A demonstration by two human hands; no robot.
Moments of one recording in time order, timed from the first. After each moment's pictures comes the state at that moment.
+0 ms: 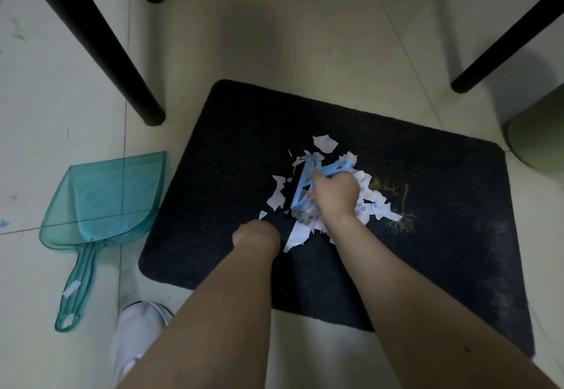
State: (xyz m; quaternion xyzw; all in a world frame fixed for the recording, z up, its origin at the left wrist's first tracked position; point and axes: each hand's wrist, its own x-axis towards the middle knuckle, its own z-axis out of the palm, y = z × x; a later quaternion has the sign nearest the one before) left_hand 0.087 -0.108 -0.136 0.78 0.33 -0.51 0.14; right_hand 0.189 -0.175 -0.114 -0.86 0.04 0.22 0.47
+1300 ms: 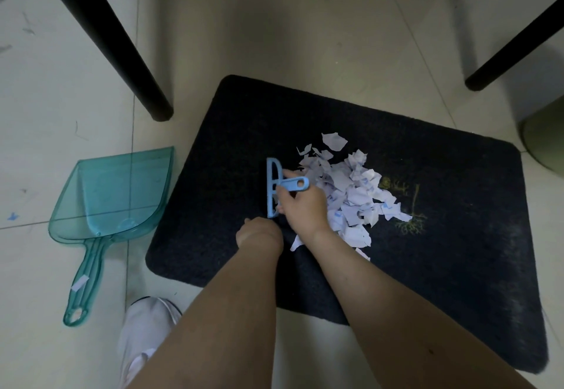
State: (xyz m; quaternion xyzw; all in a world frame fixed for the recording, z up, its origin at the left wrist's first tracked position) left_hand 0.083 -0.106 -0.141 0.78 0.38 -0.47 0.17; right_hand 0.141 -0.157 -0.133 -0.80 -0.13 0.30 0.49
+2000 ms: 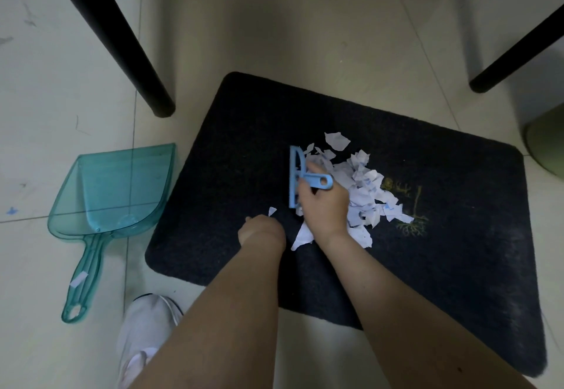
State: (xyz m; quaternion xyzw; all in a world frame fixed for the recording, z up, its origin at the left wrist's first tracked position) left_hand 0.085 -0.104 -0.144 0.78 0.39 -0.46 0.19; right_hand 0.151 -0.171 -0.127 -0.84 -0.12 0.20 0.50
